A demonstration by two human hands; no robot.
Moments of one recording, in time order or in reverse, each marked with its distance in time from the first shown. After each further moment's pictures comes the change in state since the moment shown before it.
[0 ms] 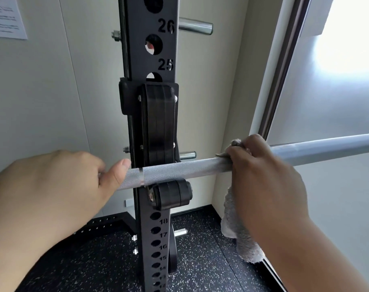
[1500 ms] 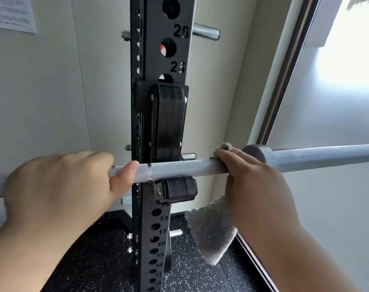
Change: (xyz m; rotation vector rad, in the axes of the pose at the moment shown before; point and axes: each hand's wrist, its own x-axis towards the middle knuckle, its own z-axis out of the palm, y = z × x) left_hand -0.017 0.002 0.010 -0.049 0.324 0.083; right_hand -0.005 -0.014 -0.006 0.290 -0.073 -0.023
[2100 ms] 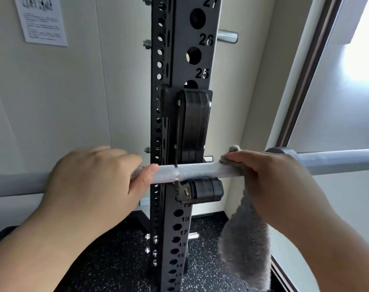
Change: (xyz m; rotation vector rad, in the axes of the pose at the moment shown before) left_hand -0.001 -0.008 -0.028 0.105 -0.153 0.141; right_hand 0.017 -0.005 -0.012 0.103 -0.015 -0.171
